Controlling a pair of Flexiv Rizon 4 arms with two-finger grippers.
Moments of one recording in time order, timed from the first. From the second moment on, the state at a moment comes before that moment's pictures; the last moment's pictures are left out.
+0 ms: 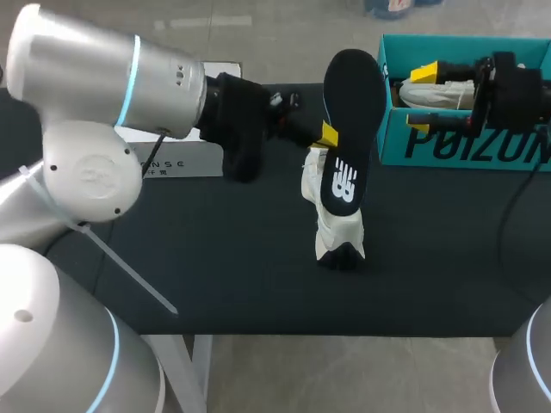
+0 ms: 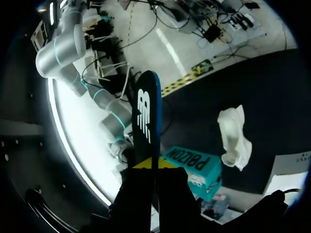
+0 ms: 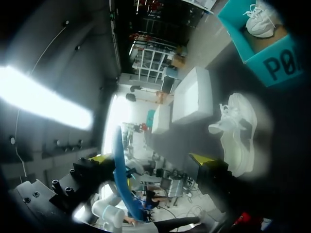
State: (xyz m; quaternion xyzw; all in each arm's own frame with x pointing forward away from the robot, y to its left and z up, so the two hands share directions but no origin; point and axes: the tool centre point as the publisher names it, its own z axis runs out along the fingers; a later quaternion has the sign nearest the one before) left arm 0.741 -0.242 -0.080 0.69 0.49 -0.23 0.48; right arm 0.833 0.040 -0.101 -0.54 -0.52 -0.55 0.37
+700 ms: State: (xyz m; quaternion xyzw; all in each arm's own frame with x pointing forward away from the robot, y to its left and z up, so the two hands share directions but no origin) left arm 0.744 -0.269 -0.110 0.62 0.53 -0.24 0.52; right arm 0.812 0.069 -0.097 -0.51 -0.55 -0.55 0.37
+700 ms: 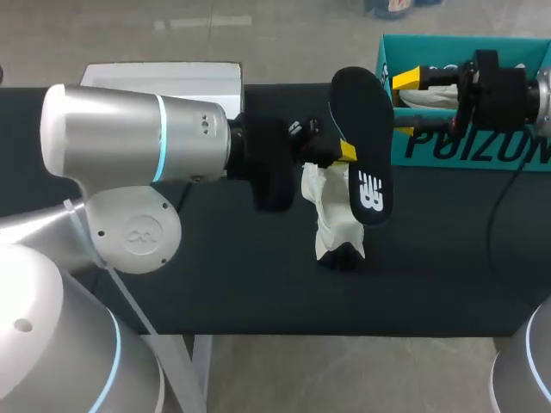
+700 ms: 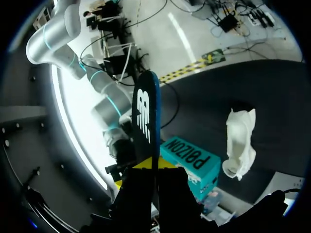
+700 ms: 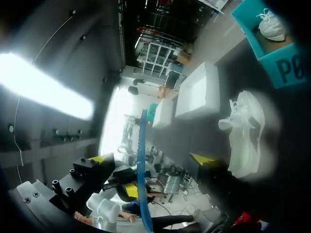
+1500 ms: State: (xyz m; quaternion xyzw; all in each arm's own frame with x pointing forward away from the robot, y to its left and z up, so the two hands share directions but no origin) left arm 0.760 -0.286 -0.116 0.62 0.54 -0.24 0.51; right arm 0.815 0.075 -0.111 -0.52 -0.56 -0.53 0.38
